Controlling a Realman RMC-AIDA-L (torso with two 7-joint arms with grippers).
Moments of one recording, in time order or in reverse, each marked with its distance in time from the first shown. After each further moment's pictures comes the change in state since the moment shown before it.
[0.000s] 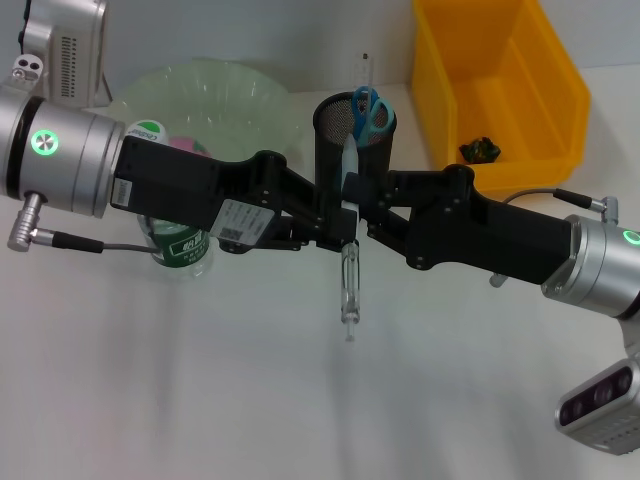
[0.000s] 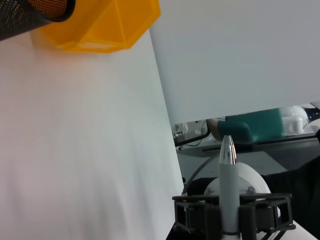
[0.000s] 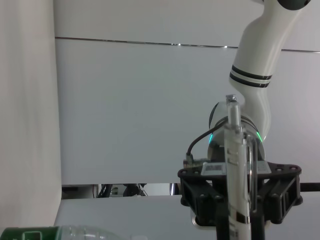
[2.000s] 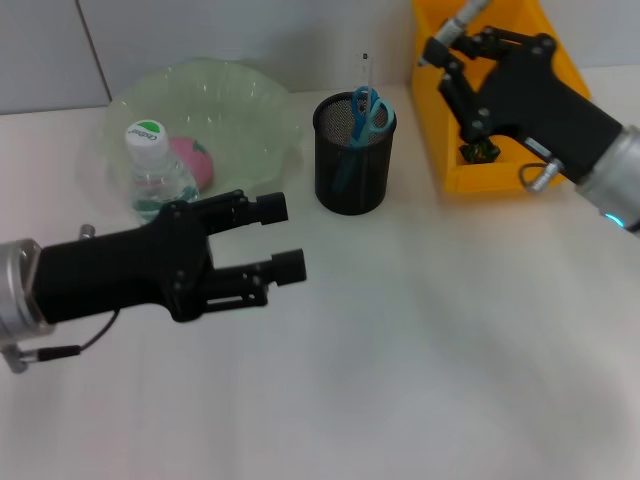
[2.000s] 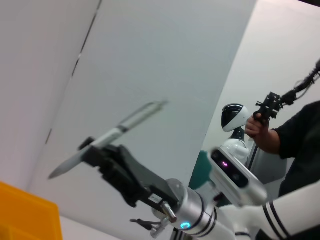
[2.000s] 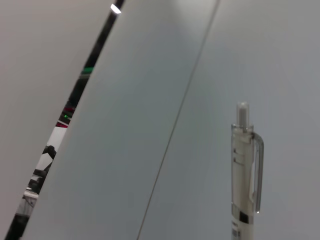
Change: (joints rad) left arm 0.322 -0.031 -0.007 -0.167 -0.354 0.010 1.396; right arm 0.042 0.010 0.351 0.024 0.040 0.166 1.213
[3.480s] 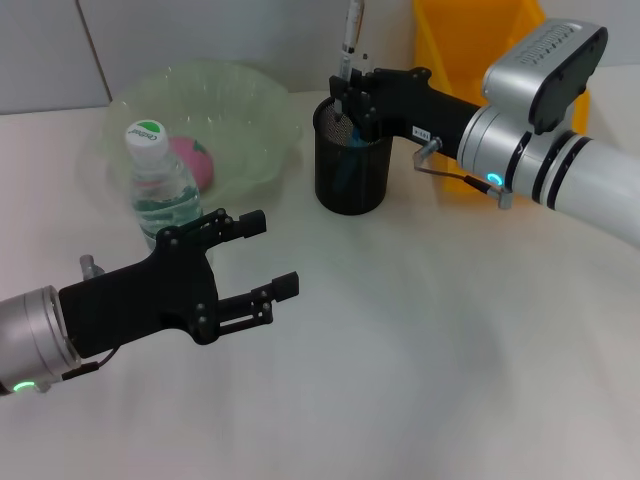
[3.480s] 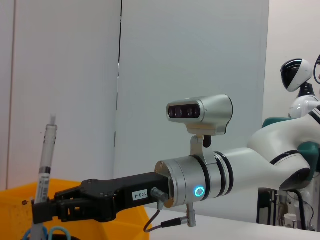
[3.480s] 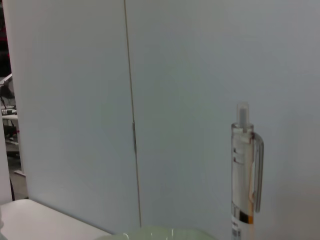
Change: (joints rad) left arm 0.028 0.000 -0.002 -0.224 -0.032 -0.197 0.502; right arm 0.243 0.008 -0.116 0.121 -0.010 0.543 0.386
